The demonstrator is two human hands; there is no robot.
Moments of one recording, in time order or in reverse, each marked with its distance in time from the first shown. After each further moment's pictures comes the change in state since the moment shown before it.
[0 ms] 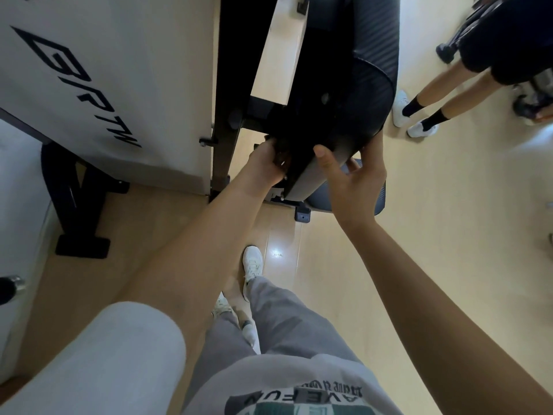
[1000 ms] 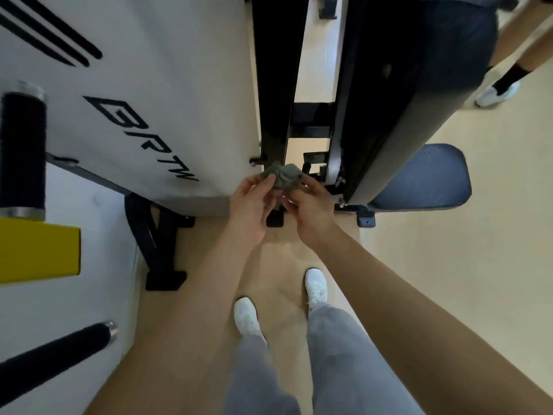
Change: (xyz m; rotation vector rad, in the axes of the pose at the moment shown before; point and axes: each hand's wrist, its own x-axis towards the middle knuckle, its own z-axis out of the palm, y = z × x) left_hand -0.031 0.032 -0.144 0.287 0.039 0.372; right_hand -0.058 0.069 0.168 0.781 -0.075 0.919
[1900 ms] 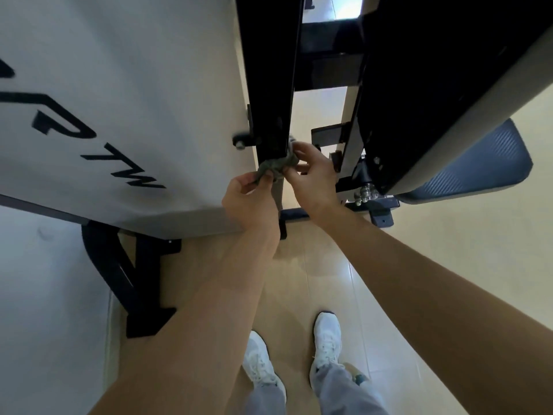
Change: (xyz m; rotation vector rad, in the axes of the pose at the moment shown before) left_hand 0.152 -0.090 -0.016 0.293 0.389 0.428; right_hand 0.156 0.074 -0.009 -0.625 -0.027 -0.622
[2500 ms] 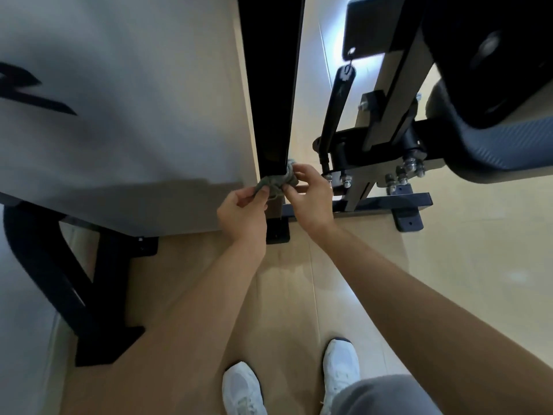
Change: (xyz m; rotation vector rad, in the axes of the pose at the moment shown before) left_hand 0.095 -0.212 0.020 -0.028 -0.083 -0.090; right_hand 0.015 0.234 0.063 -0.068 0.014 -0.009
